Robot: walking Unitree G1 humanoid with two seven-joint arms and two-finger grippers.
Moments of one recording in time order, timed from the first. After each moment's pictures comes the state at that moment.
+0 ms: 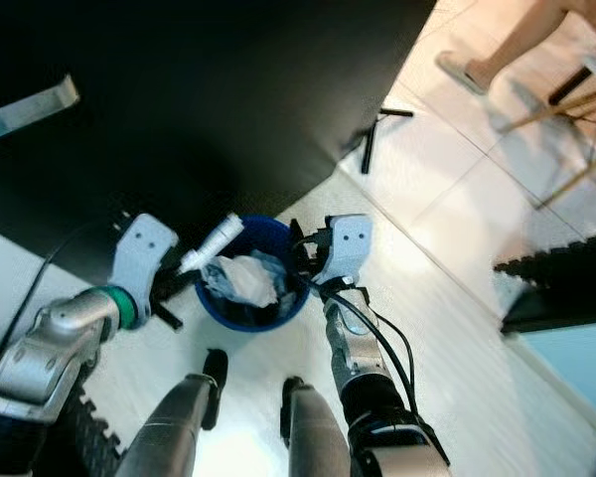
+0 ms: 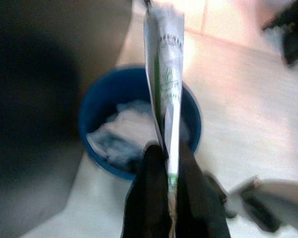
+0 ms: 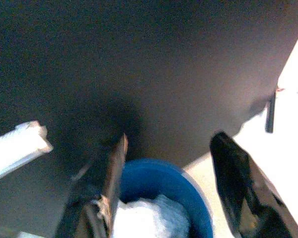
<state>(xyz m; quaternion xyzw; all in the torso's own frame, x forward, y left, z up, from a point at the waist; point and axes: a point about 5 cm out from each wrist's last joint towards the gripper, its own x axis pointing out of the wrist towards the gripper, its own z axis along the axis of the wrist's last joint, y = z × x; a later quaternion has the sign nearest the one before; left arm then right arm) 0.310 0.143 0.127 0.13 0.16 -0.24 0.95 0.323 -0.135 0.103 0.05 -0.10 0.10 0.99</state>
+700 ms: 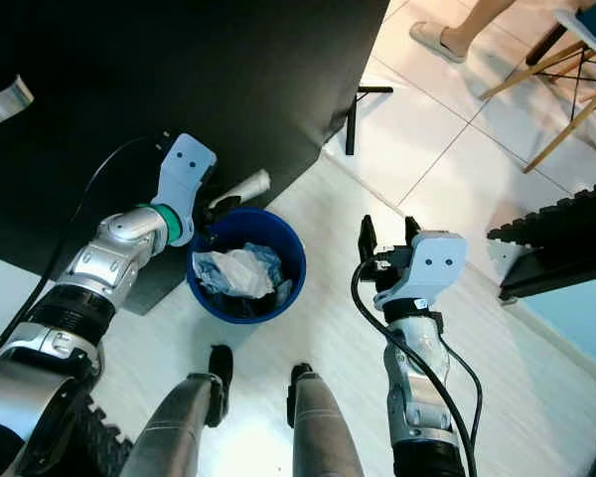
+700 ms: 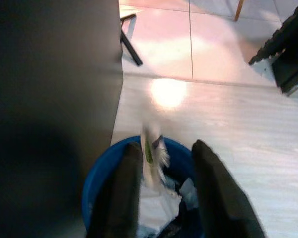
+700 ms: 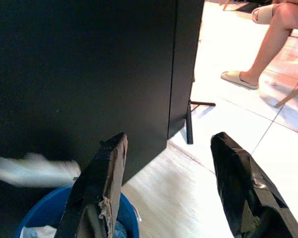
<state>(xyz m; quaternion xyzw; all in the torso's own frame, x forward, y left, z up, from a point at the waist) 0.383 0.104 0.166 0.15 0.07 -0.27 0.95 0.281 -0.186 0.131 0.03 -0.15 0.00 0.99</state>
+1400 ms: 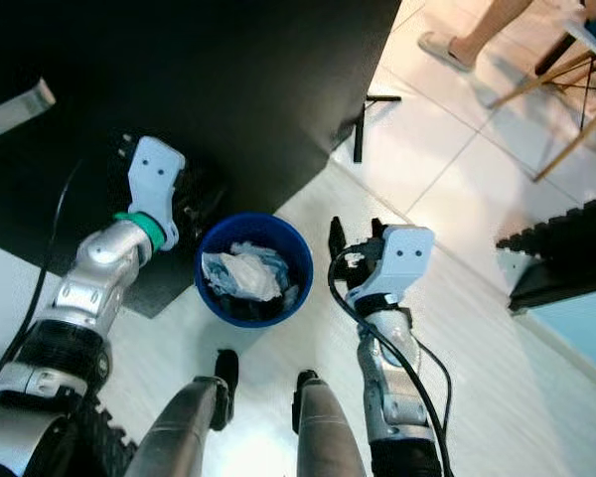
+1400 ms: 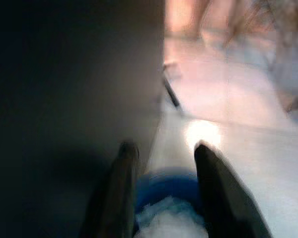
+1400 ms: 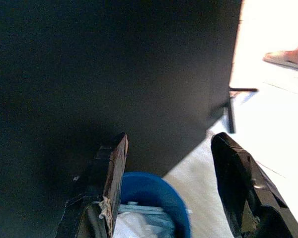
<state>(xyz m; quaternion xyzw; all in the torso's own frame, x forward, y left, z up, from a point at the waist) 0.354 0.120 0.175 0.10 -0.05 -0.19 0.98 0.285 -0.147 0.127 0.08 -0.10 0.05 0.99</state>
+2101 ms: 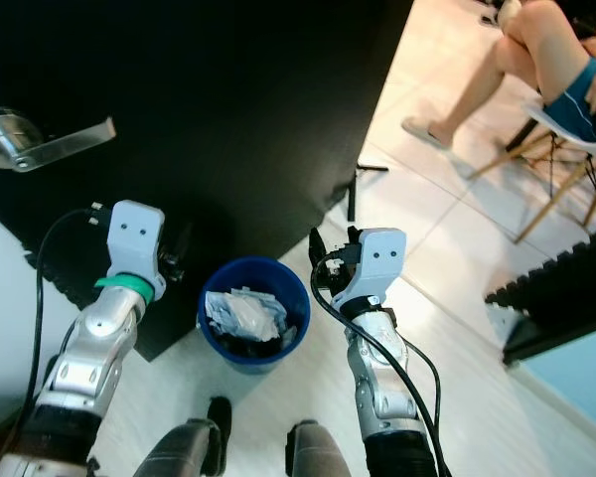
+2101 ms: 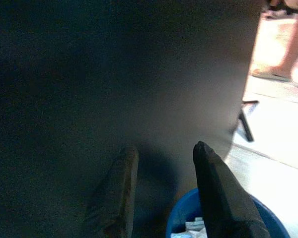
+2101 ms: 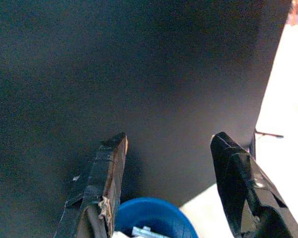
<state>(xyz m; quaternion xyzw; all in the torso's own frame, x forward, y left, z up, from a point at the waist) 0.309 0.145 0.120 0.10 -0.01 -0.01 0.99 0.301 -0.137 0.118 0.06 -0.07 0.11 0.99</state>
